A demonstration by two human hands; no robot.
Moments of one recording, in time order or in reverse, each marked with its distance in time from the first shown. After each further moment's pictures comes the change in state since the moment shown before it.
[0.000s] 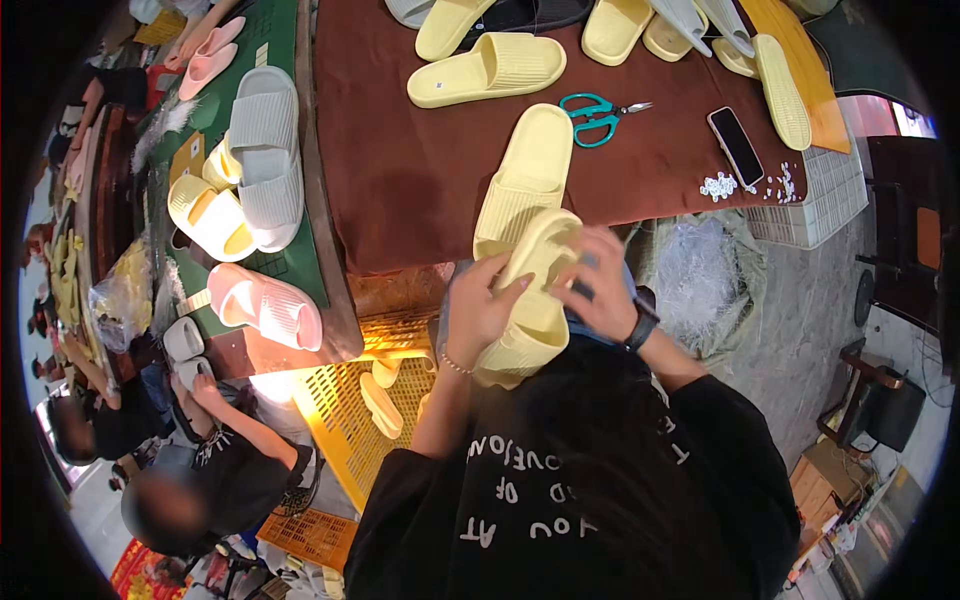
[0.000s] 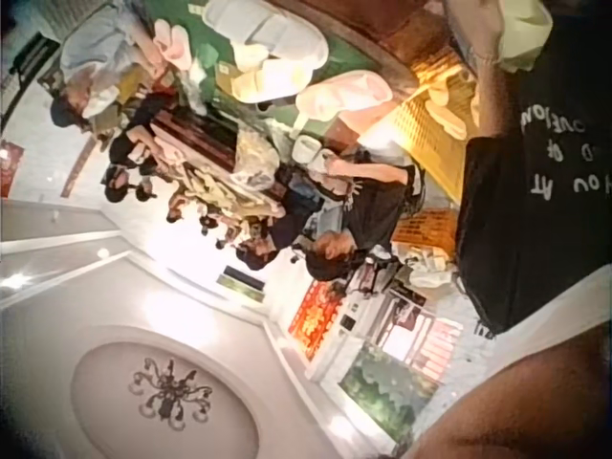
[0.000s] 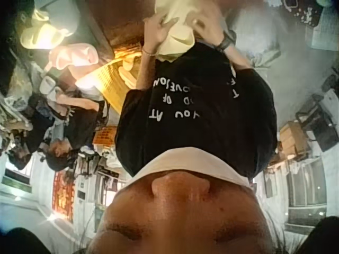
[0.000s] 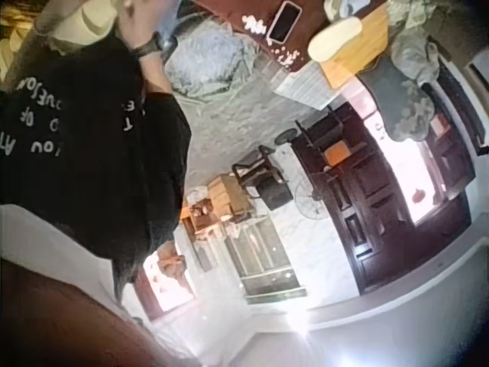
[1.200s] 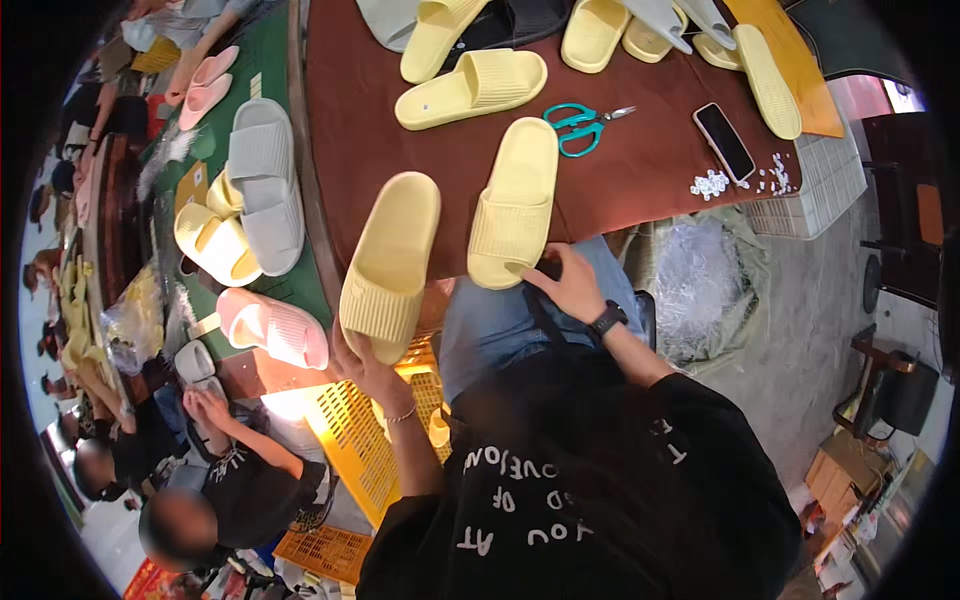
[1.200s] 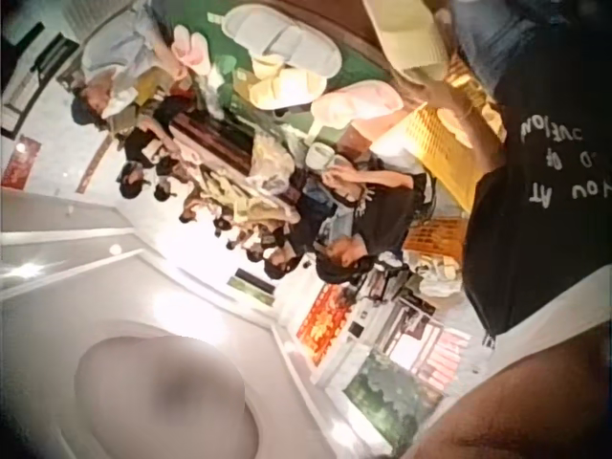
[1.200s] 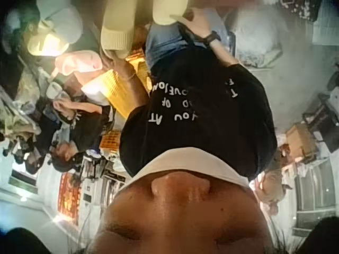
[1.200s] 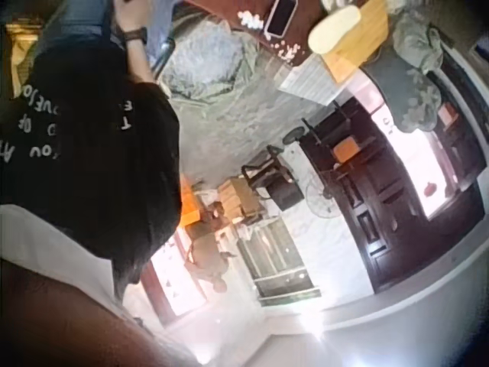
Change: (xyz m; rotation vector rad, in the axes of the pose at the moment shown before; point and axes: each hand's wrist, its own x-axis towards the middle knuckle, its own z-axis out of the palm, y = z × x) left_hand -0.064 -0.063 -0.094 0.012 0.934 0.060; right_hand -0.007 0.049 0.070 0.054 -0.037 0.625
